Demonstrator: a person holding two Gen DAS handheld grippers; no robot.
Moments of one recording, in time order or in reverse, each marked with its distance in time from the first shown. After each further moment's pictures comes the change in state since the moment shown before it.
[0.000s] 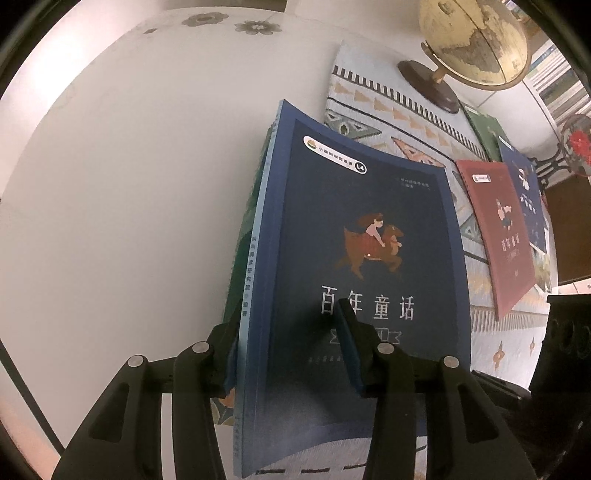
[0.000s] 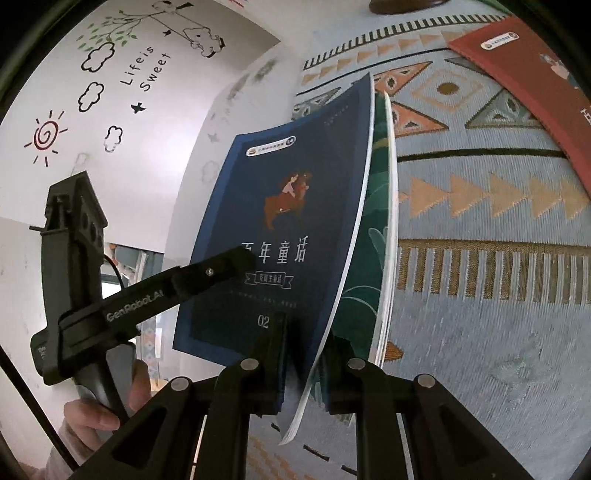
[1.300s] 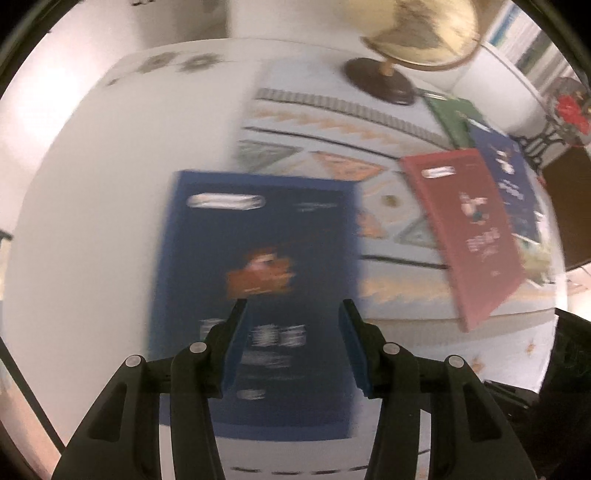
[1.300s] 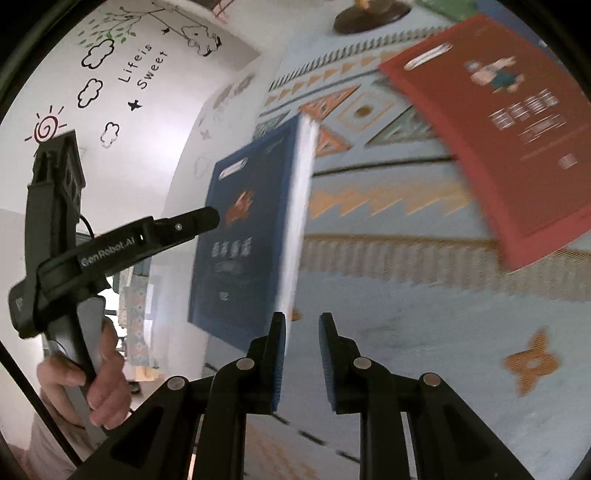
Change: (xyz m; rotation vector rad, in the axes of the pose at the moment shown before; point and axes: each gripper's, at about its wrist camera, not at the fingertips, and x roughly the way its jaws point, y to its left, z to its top) left arm -0.012 -0.106 0.013 0.103 -0.030 0.051; right arm -0.105 -0.085 -0.024 -0.046 0.005 -0.040
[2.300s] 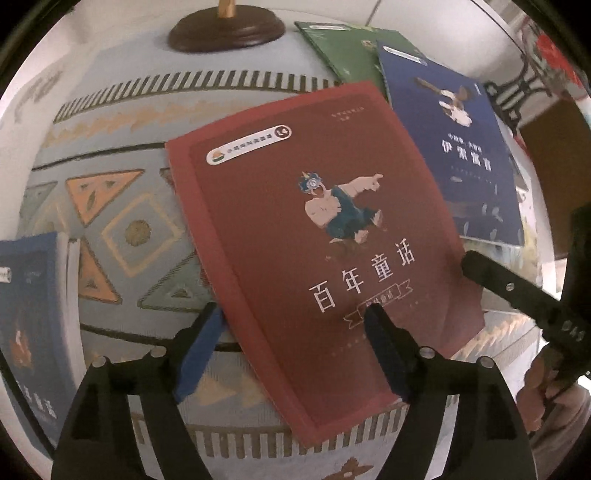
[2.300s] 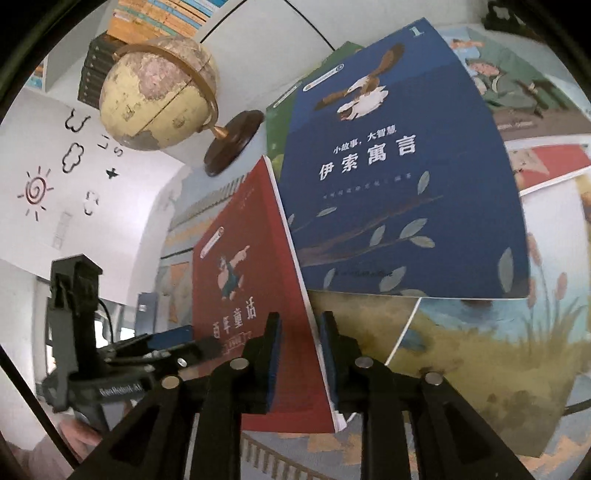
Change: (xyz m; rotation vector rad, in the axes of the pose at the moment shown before) left arm 0.093 -0.171 0.033 0.103 0.100 -0.065; right arm -0.102 -0.178 0.127 0.059 -0.193 -0.021
